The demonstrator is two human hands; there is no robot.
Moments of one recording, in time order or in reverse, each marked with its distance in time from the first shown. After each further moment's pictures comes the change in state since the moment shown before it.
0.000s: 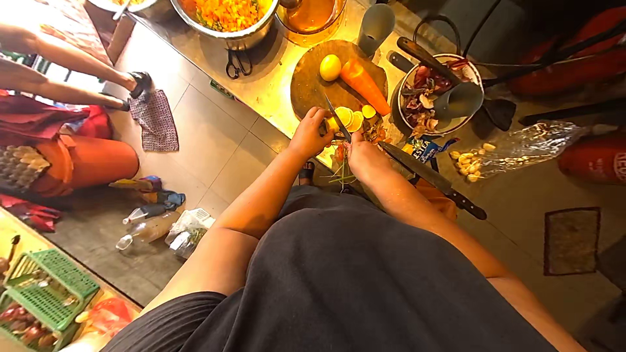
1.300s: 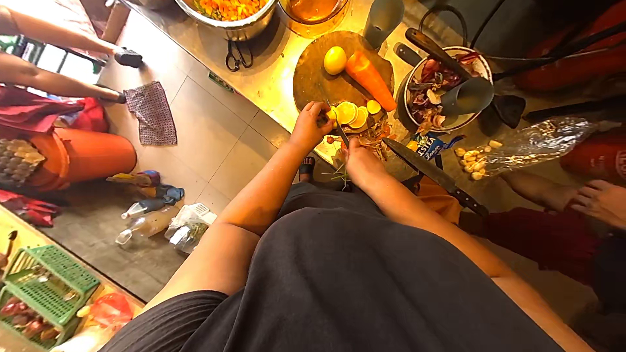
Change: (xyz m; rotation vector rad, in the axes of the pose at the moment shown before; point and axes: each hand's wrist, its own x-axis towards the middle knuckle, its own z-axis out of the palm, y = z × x) left_hand 0.003 -0.010 -0.001 -0.094 0.040 -0.101; right_hand 0.001 -0.006 0.023 0.038 -0.043 0.005
